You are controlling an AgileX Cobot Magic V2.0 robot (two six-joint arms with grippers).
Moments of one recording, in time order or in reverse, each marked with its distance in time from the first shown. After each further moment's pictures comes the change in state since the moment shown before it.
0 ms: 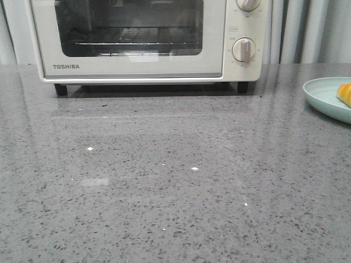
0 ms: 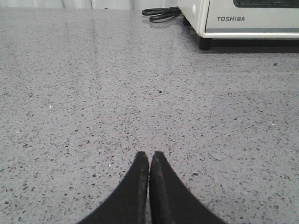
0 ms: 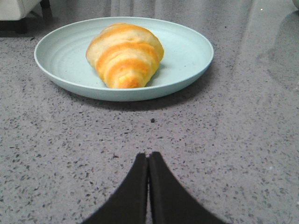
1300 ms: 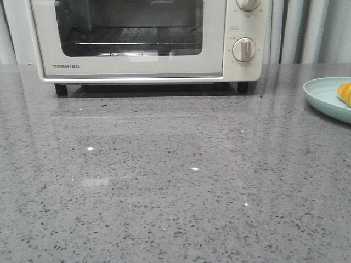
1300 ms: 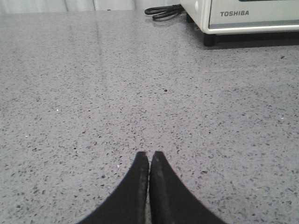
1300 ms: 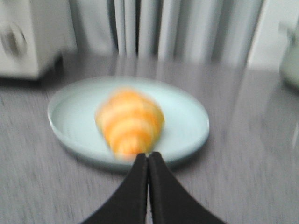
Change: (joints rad) left arm 0.000 0.000 0.000 0.061 0.000 0.000; right arm 0.000 0.000 0.000 -0.084 -0.258 0.000
